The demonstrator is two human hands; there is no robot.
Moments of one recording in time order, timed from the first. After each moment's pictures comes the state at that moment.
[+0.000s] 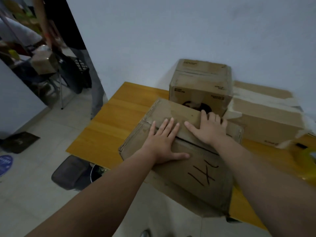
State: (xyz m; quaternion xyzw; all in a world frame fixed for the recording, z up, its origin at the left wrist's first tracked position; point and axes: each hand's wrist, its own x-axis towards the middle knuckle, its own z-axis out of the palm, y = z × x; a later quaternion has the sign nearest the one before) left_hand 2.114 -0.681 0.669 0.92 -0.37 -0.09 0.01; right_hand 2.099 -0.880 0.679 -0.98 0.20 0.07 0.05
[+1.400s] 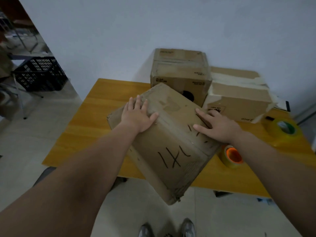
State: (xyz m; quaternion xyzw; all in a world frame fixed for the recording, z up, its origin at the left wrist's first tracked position) left_hand 2.191 -0.670 0.679 0.95 -0.29 -0.10 -0.02; right_hand 2.022 -0.908 0.696 -0.97 0.18 0.15 0.11
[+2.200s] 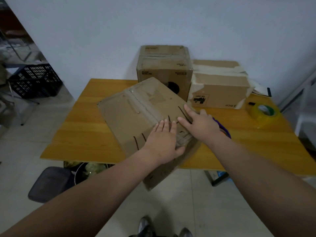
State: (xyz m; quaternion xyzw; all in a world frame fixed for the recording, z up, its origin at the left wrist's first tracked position) left_hand 1.997 -0.696 0.698 0.88 -0.46 -0.11 -0.03; right_hand 1.966 -0.866 0.673 -0.95 0.28 0.03 0.13
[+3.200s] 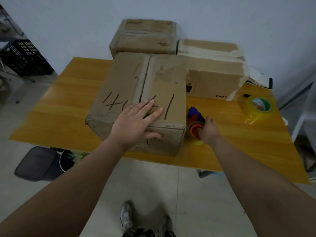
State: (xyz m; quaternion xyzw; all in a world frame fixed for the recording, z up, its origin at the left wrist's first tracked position) left_hand 2.009 -0.752 0.666 0.86 -0.49 0.09 -0.02; right_hand 1.922 -1.015 0.568 -0.88 0.37 0.11 0.28
